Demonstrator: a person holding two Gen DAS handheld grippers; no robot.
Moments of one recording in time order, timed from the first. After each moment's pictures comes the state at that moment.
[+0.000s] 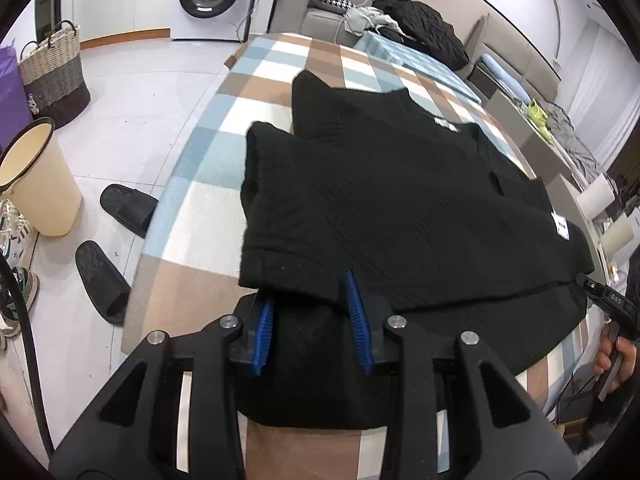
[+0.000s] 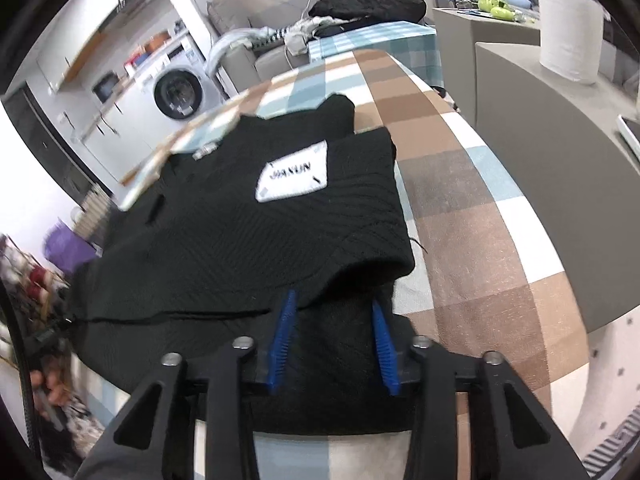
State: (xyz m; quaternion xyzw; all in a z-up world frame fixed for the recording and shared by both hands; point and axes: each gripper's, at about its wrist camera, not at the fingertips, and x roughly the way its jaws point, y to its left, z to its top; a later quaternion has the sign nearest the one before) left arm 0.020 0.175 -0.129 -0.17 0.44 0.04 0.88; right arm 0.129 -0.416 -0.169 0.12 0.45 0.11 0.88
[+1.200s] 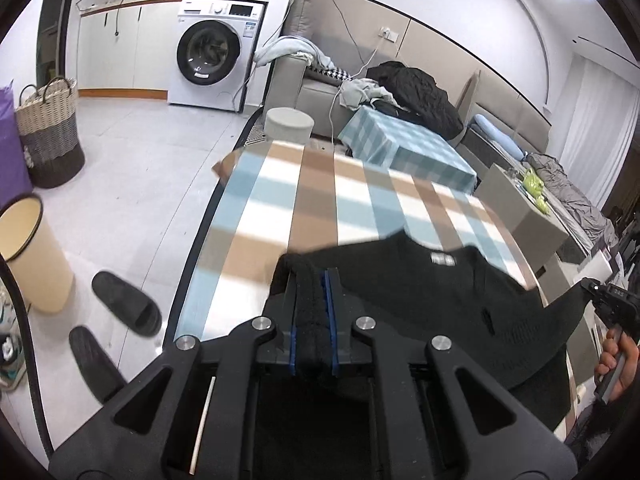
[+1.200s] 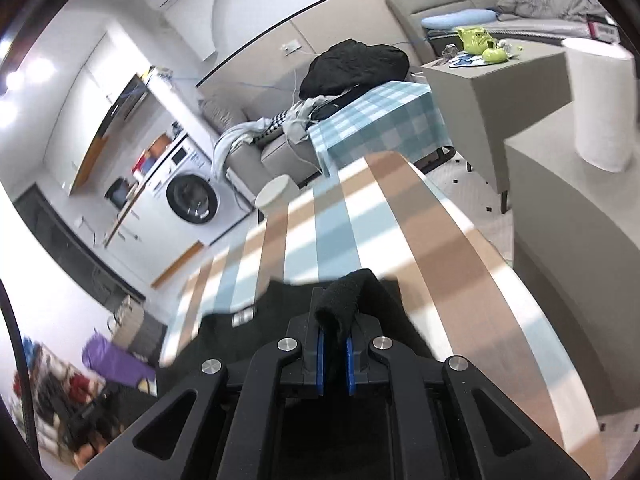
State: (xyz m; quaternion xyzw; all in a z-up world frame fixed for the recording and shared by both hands) left arm 0.136 0.216 -0.042 -0.17 0.33 0.04 0.93; right arm 0.258 -0.420 -0.087 0.25 0.34 0.09 0.90
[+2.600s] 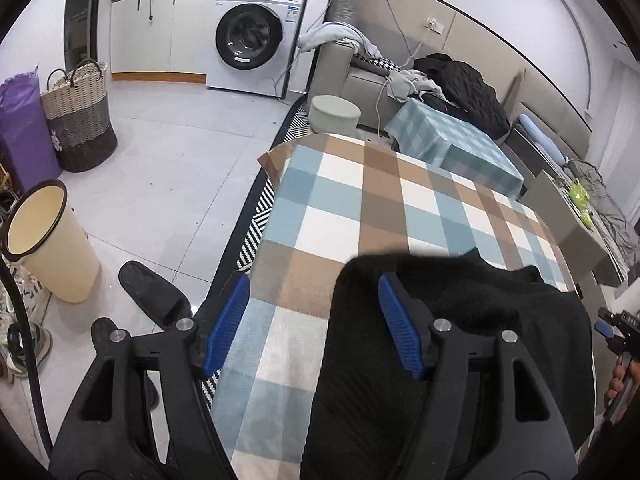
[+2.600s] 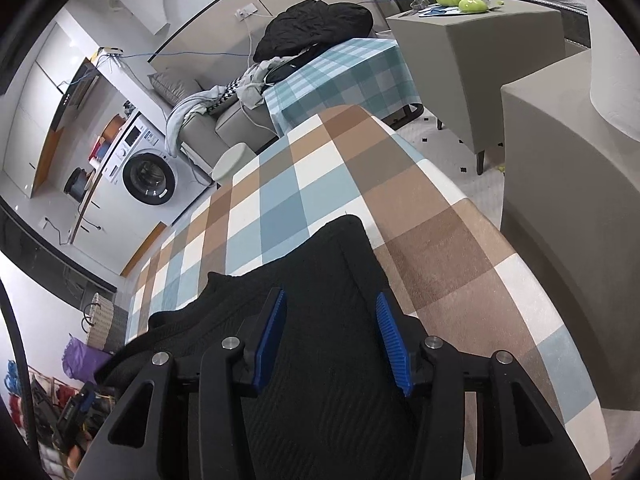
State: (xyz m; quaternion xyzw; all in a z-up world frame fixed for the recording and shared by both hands) left arm 0.177 0.256 -0.077 -0.18 0.36 0.11 0.91; right arm 0.308 -0.418 -0.134 0.24 0.42 0.04 0.87
